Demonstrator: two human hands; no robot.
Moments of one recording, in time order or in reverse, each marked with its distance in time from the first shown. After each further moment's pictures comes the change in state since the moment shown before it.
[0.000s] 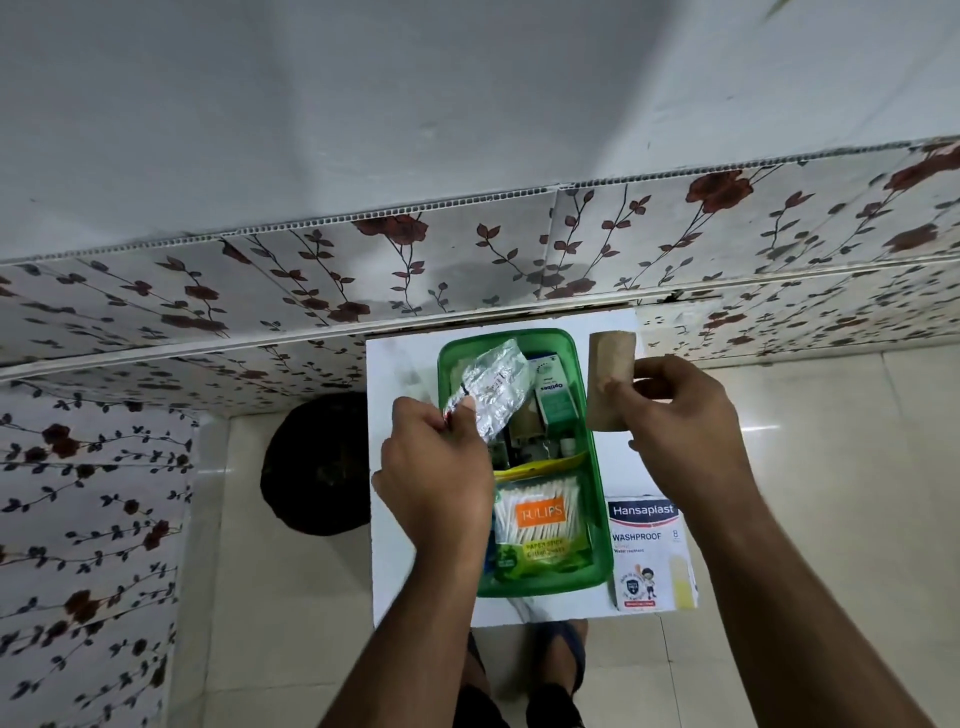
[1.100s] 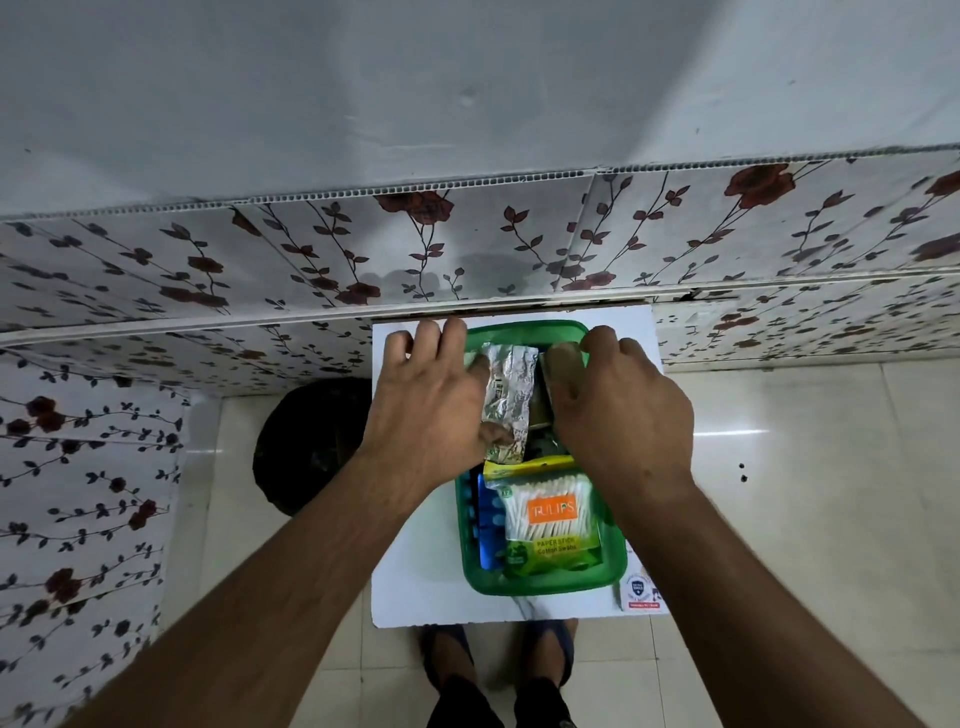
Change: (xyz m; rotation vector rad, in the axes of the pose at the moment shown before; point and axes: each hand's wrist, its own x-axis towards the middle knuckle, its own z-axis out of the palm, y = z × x) left_hand 0.071 -0.009 -0.010 0.957 -0.257 1.047; right_hand -0.002 -0.021 0.050 -0.761 0.069 -0.392
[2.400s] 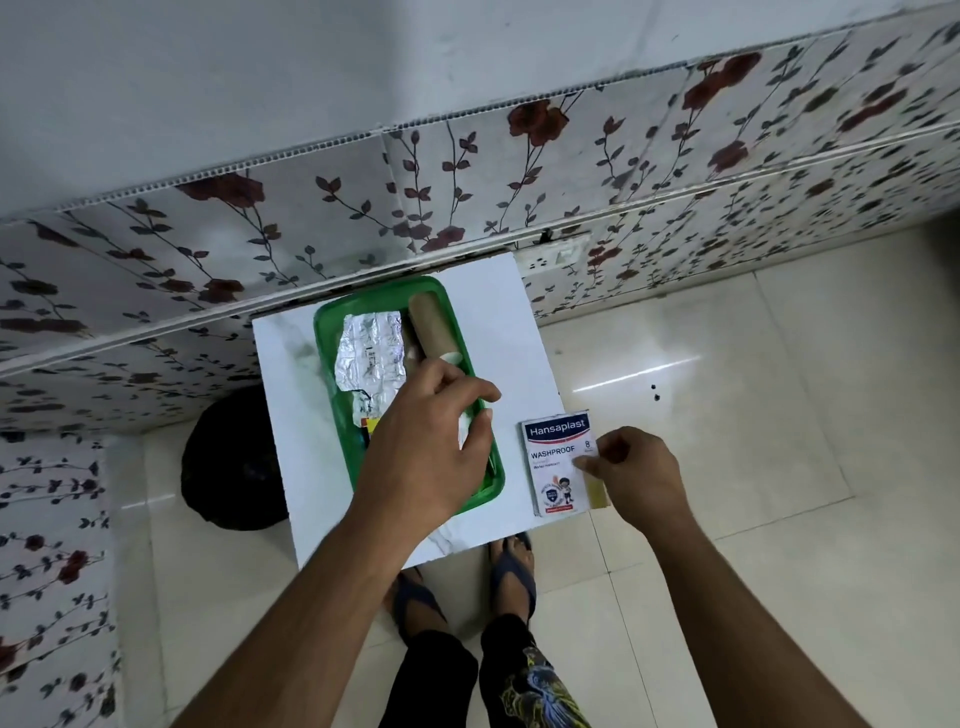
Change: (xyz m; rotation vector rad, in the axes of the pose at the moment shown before) left_hand -0.044 0.109 -0.034 -0.917 -0.009 -0.060; right_hand -0.103 0.175 0.041 0.595 -0.257 0.708
